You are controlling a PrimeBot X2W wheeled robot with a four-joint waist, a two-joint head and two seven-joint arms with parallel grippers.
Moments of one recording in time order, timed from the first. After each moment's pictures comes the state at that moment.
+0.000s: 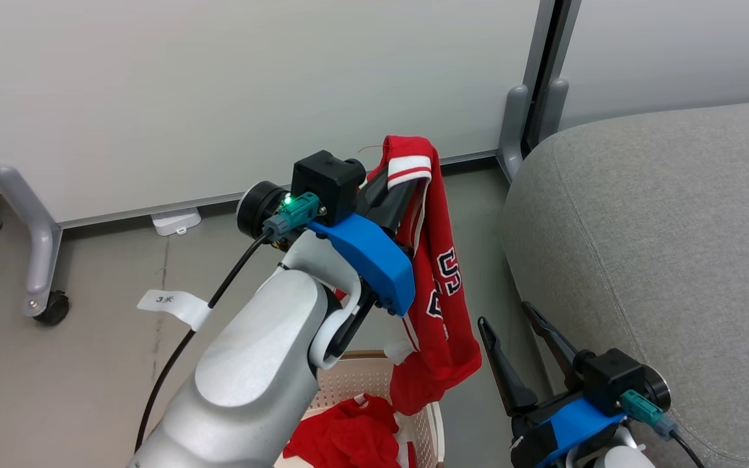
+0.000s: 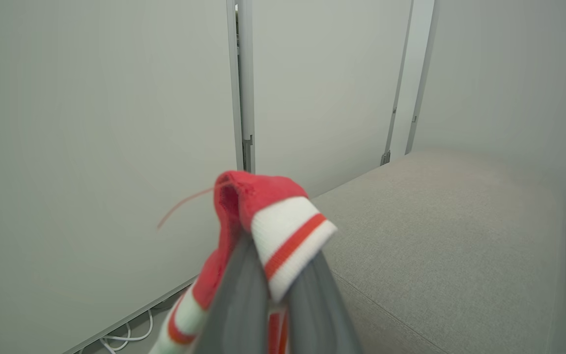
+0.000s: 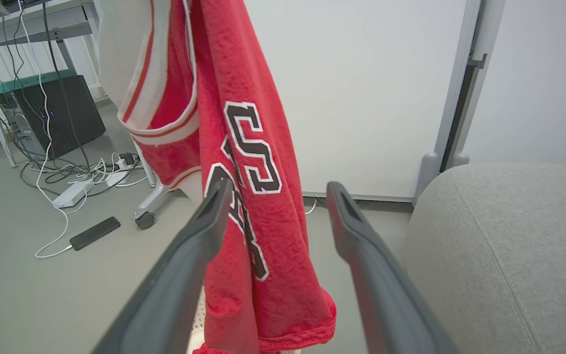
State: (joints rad) left arm -0.68 0.05 -0.65 0.42 -0.52 -0.07 -0.01; right arm -0.14 -0.05 0.24 0.29 0.14 0.13 -0.22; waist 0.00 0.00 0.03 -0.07
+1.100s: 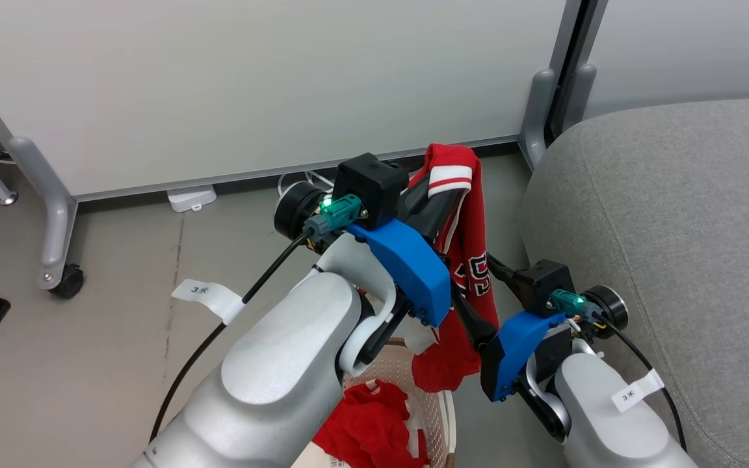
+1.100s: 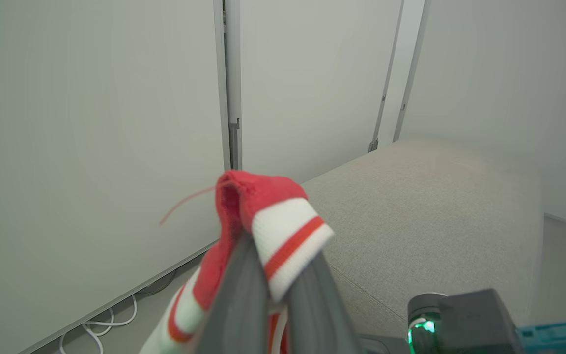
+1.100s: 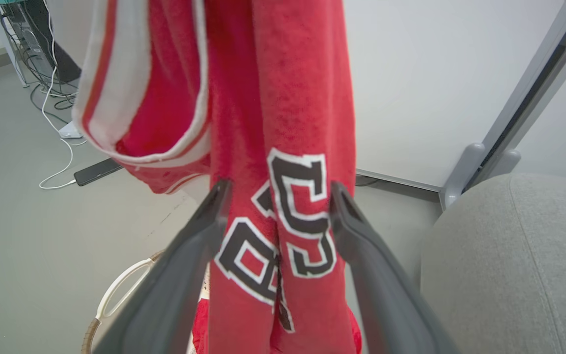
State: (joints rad) left arm -0.74 0.05 -0.79 0.41 -0.62 -0.03 -0.01; right arm -0.50 -0.05 0.36 0.68 0.16 0.13 -0.12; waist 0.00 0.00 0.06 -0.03
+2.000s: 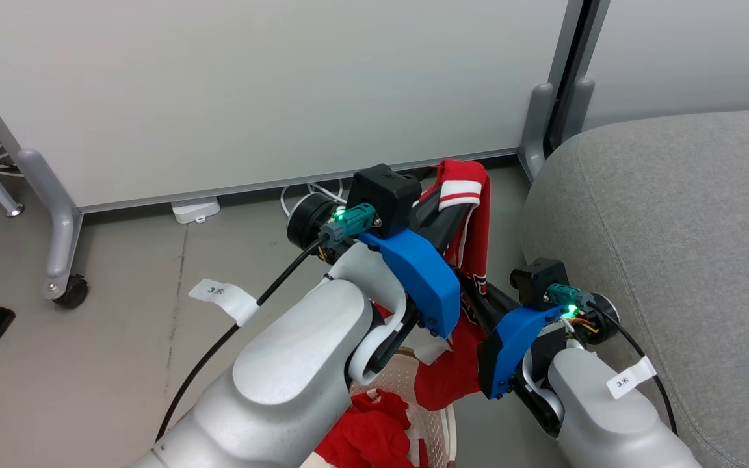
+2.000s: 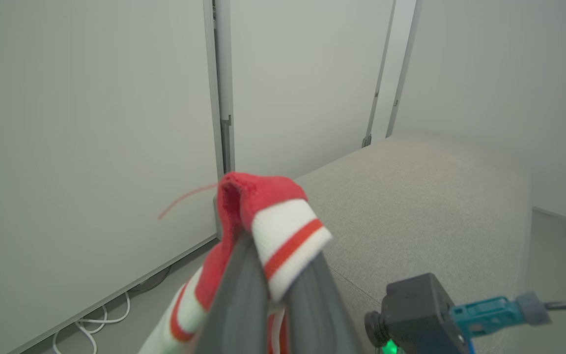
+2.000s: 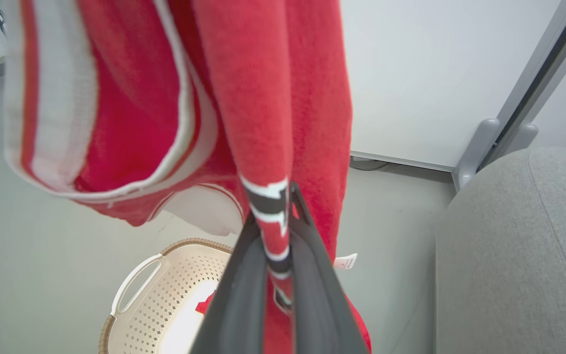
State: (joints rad) left arm -0.76 0.05 -0.87 0.44 -0.69 -0.01 -0.03; right arm -0.63 -0.05 0.50 0.95 0.34 0.13 -0.21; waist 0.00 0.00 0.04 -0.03
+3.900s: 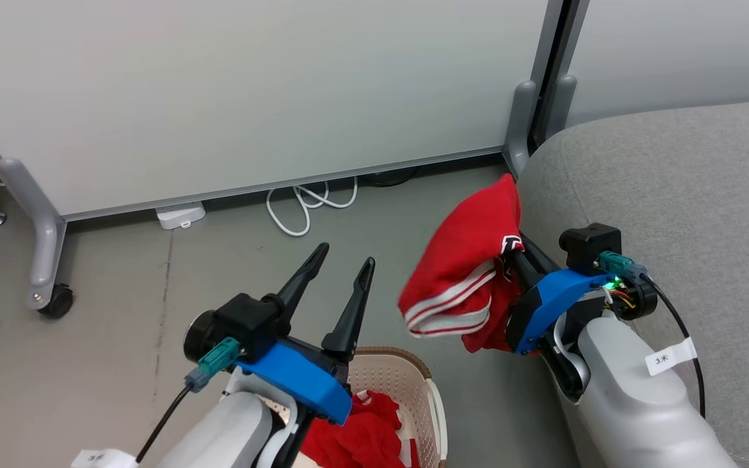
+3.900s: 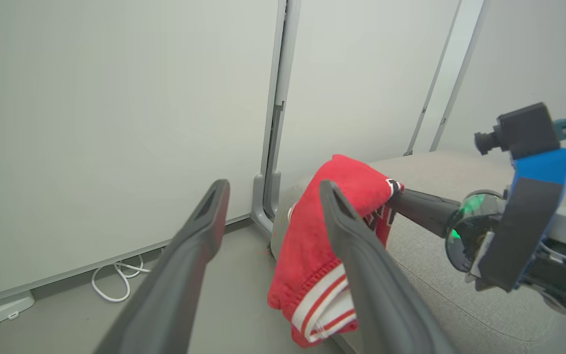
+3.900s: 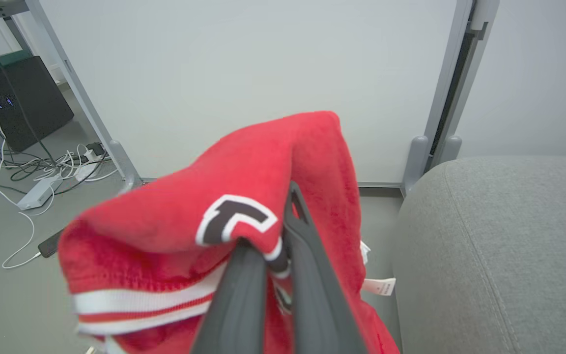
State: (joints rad) left arm -0.42 0.23 -0.76 0.34 -0.65 0.00 -0.26; right arm -0.68 -0.05 0.31 0.99 0.31 0.13 -0.26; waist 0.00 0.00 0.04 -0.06
